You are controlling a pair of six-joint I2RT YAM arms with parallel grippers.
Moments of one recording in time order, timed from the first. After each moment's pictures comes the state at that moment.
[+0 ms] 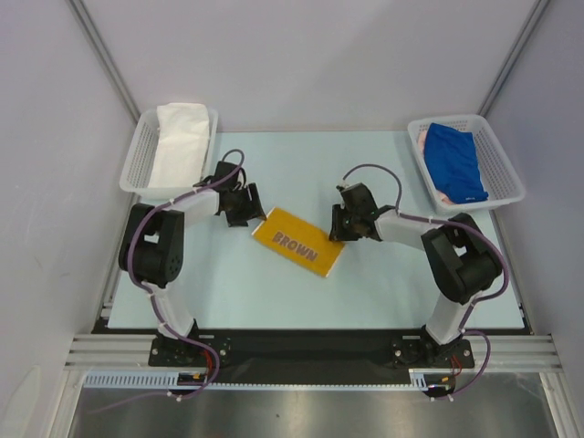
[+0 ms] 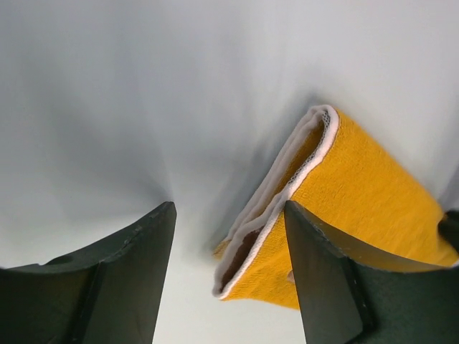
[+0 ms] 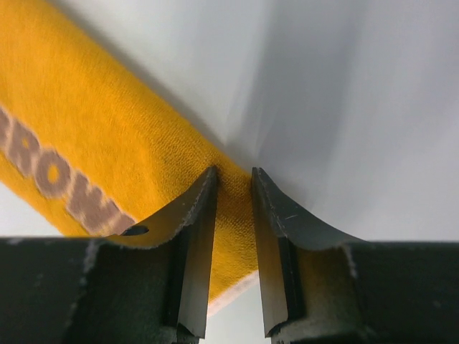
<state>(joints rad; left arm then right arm) -0.25 1.83 1.13 -0.34 0.19 -0.51 0.49 1.80 1.02 -0.13 -0.10 0.44</state>
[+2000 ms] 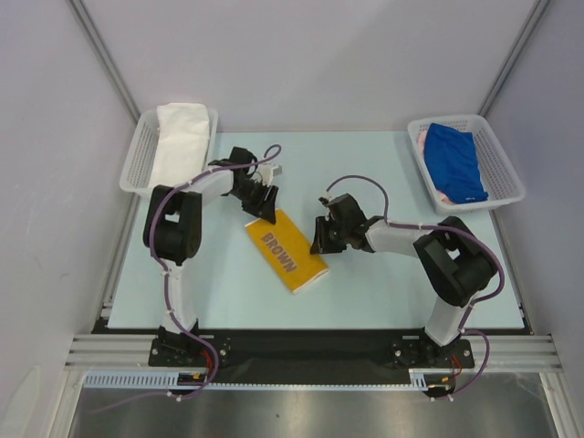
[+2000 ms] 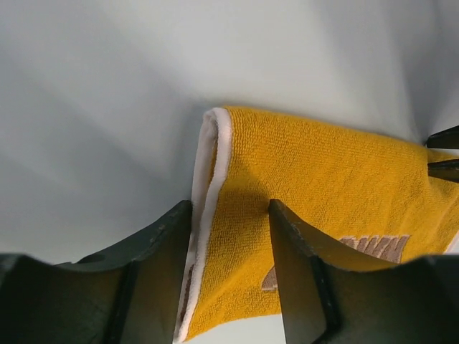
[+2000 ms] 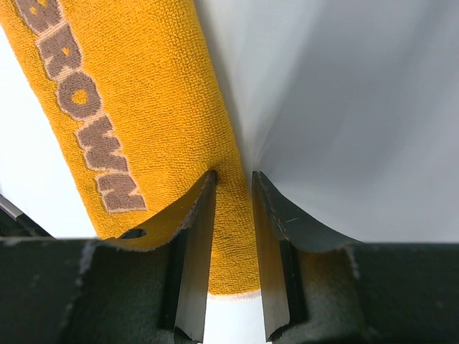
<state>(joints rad) -0.27 2.11 1.53 -0.67 0.53 0.22 0.65 1.76 0.93 -0.04 -0.24 0.53</state>
